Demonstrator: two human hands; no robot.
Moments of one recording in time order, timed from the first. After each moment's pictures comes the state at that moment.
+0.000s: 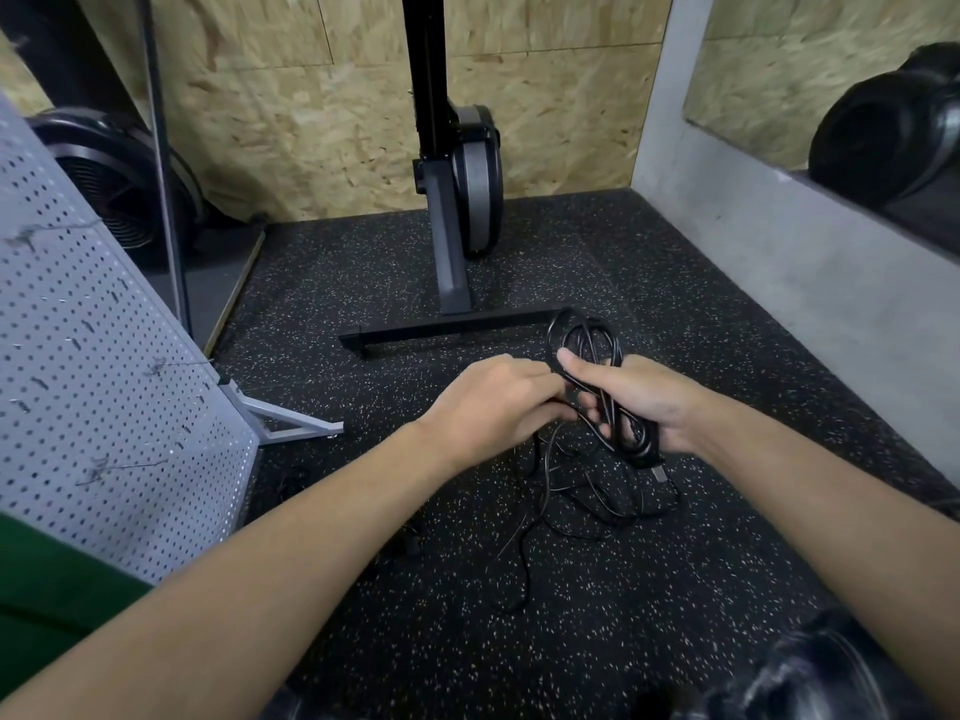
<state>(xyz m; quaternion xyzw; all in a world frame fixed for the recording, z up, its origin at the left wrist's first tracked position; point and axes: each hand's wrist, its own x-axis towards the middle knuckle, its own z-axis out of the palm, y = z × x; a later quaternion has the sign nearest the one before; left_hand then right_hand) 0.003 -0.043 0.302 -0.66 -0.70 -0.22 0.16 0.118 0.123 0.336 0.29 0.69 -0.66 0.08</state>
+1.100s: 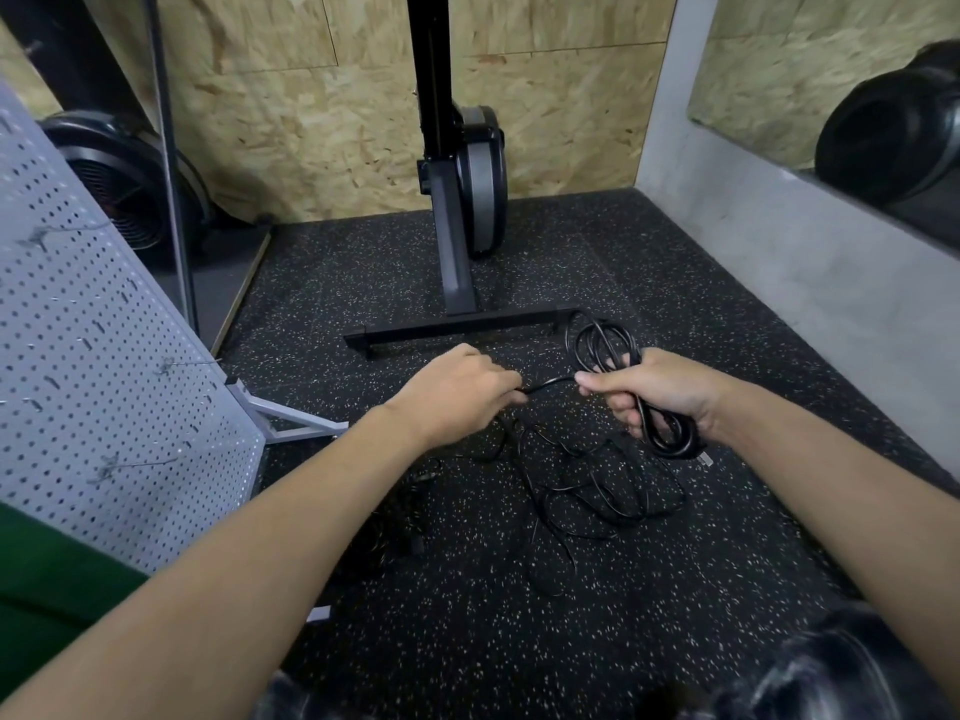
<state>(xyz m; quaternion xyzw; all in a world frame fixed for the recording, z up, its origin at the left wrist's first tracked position) -0.035 -0.064 0.299 -0.61 -0.79 -0.04 0.08 0.120 0.148 0.337 0.25 0.72 -0.64 0.11</state>
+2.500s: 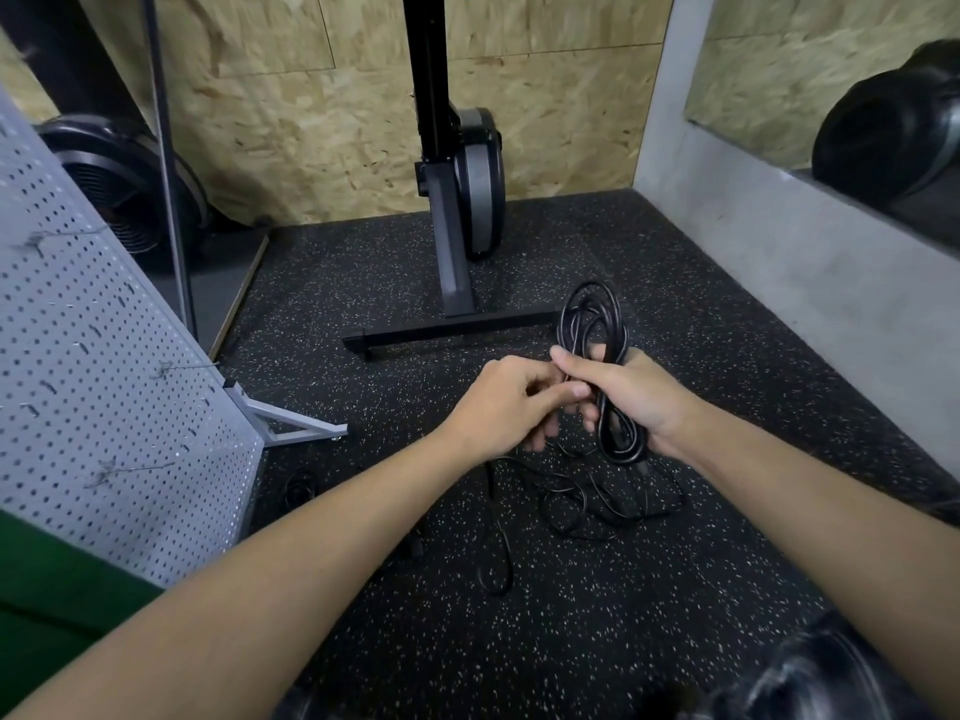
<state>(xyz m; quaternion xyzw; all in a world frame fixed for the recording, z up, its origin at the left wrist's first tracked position) 0.023 -0.038 0.315 -0.44 -0.75 -0.45 -0.19 0.118 0.108 0.333 0.19 0.69 -0.70 -0.04</state>
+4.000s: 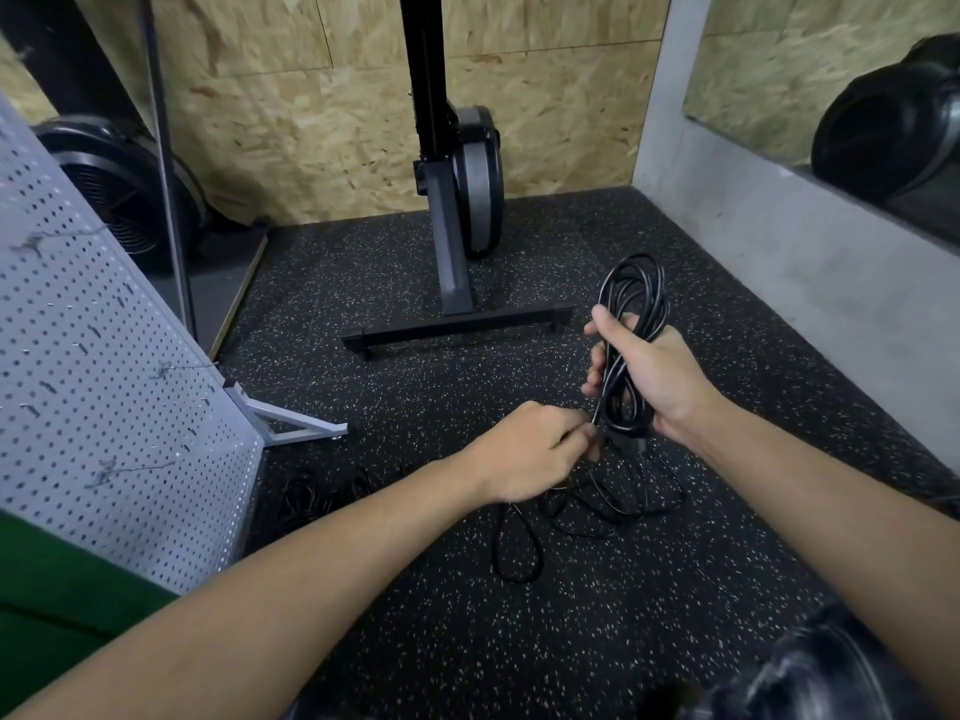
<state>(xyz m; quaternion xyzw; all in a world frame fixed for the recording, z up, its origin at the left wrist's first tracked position) 0.050 -0.038 0.309 -0.54 -0.77 -0.29 -0.20 0.115 0.121 0.334 0.22 0.62 -0.73 -0.18</state>
